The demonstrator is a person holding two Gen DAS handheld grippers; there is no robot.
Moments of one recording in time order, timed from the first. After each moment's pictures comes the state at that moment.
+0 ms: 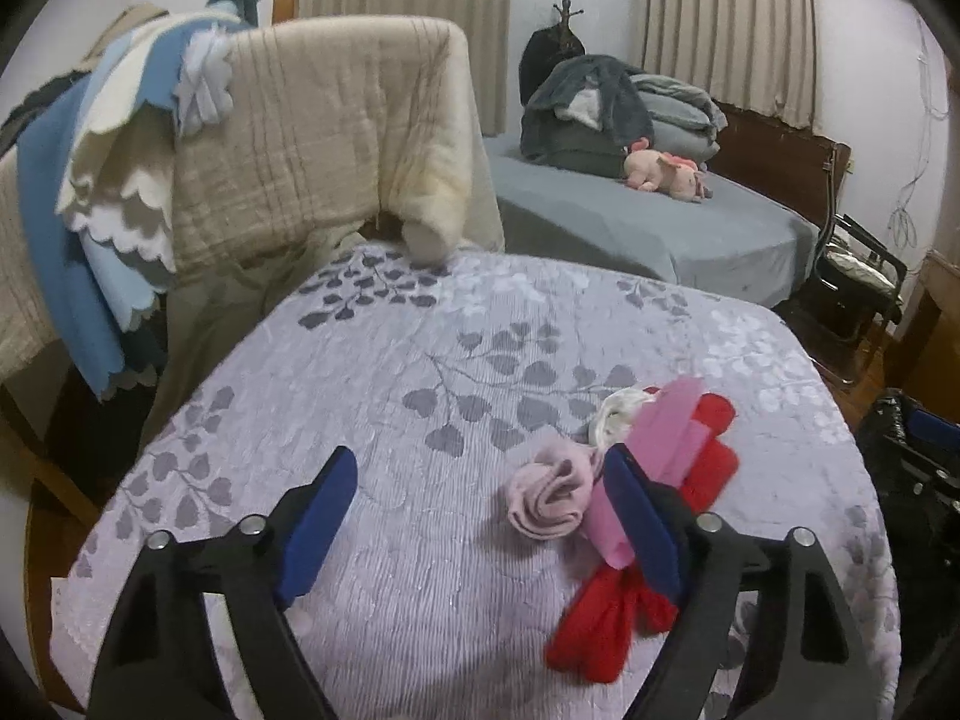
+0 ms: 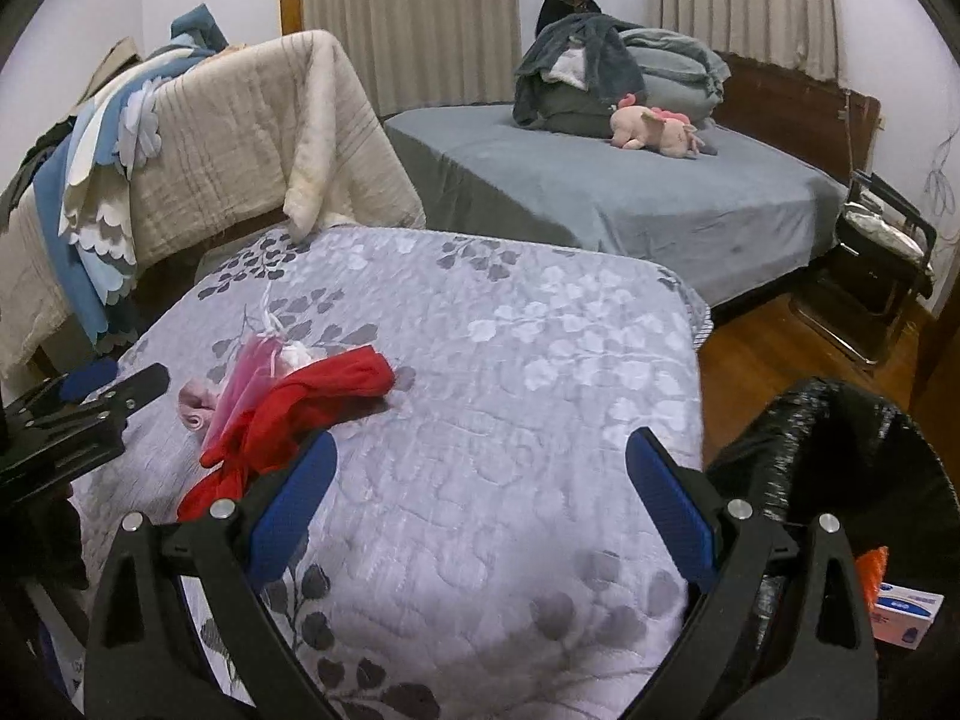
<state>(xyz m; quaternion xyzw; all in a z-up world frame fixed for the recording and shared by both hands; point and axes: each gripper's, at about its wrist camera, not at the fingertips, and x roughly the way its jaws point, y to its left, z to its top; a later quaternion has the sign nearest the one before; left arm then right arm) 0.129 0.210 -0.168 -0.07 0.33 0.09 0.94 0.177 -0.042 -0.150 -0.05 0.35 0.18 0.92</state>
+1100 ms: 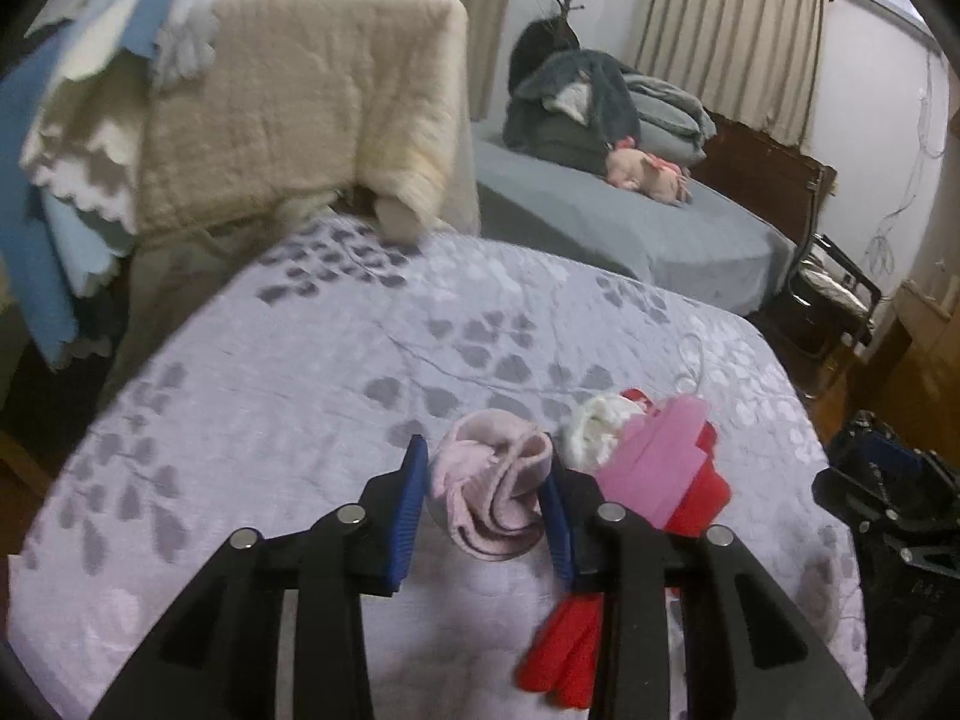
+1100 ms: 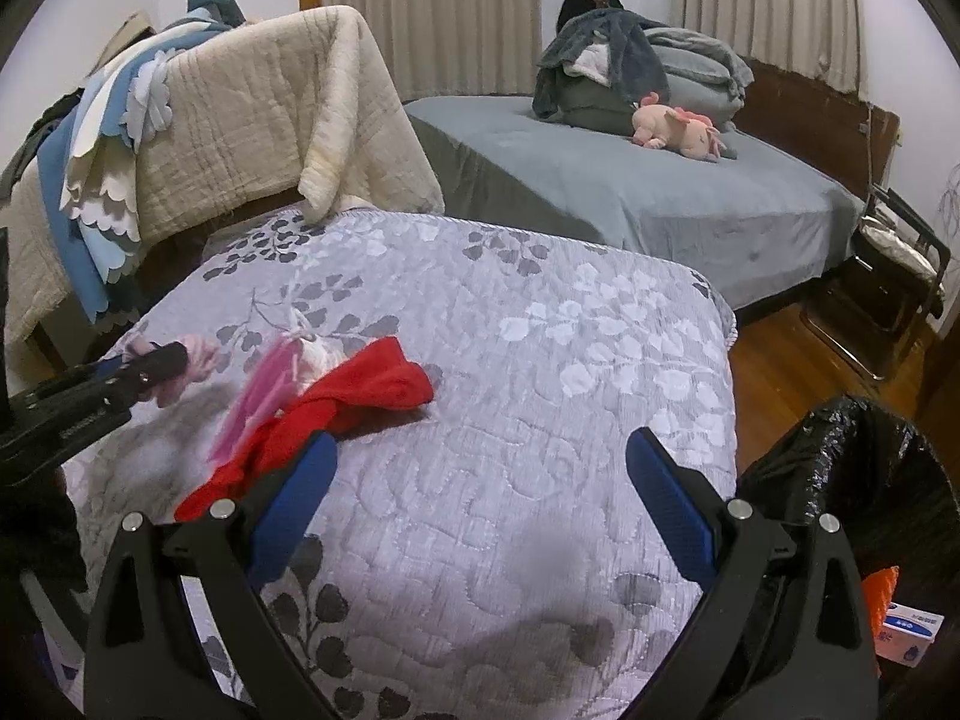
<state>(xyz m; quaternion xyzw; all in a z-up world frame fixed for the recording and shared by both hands) 0.136 0.220 -0.173 -0.11 0.33 0.06 0.93 0.182 -0.018 -0.154 -0.07 0.35 0.20 0.91</state>
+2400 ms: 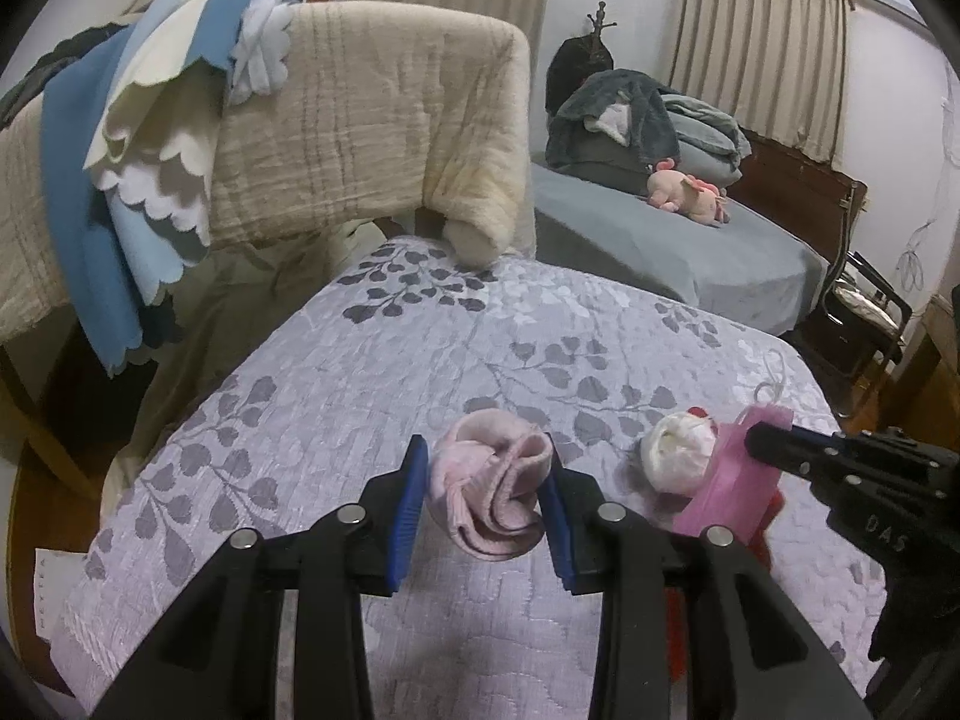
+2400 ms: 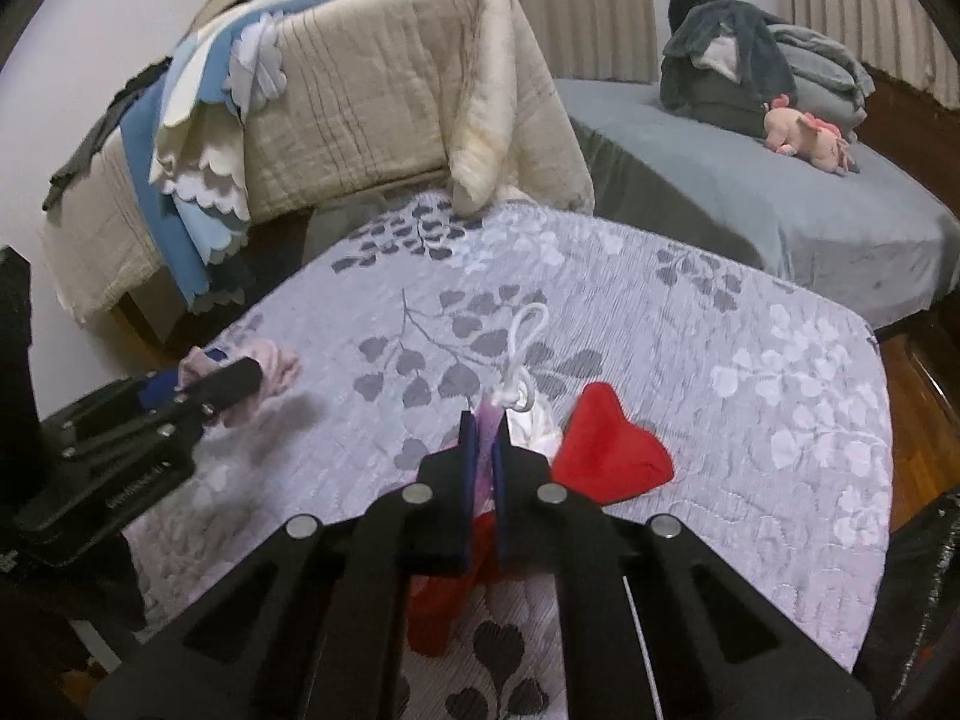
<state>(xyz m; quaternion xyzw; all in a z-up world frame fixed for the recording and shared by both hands) 0.118 0.252 -0.161 -0.11 0.32 0.10 0.94 0.191 0.066 -0.142 -0.07 0.36 0.32 0.87</state>
